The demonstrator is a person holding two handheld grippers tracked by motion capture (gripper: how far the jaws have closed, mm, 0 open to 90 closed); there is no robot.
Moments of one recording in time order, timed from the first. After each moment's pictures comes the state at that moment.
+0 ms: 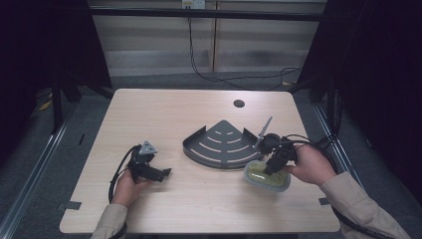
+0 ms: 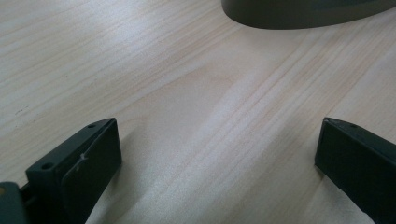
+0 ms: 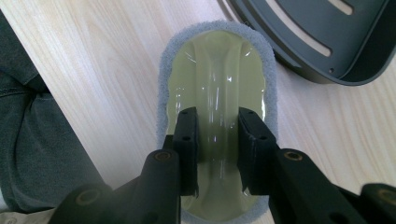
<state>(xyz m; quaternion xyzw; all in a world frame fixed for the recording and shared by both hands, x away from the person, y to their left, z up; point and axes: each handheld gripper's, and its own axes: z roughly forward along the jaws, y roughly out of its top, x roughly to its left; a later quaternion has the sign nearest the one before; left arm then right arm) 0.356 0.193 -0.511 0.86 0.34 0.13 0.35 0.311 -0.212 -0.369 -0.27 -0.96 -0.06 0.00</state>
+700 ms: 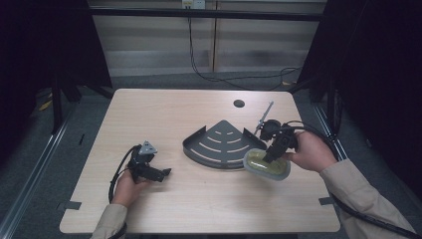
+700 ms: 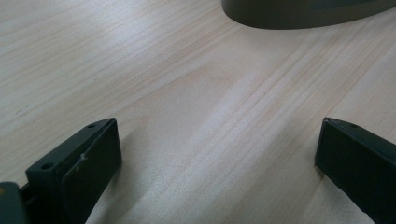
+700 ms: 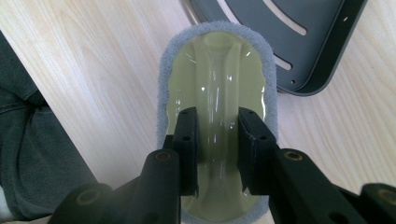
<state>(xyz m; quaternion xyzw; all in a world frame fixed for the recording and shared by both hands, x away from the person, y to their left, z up) 0.356 0.193 -0.511 0.86 0.34 0.13 0.35 0.331 -0.211 -0.341 -0.28 -0.96 -0.07 -0.01</state>
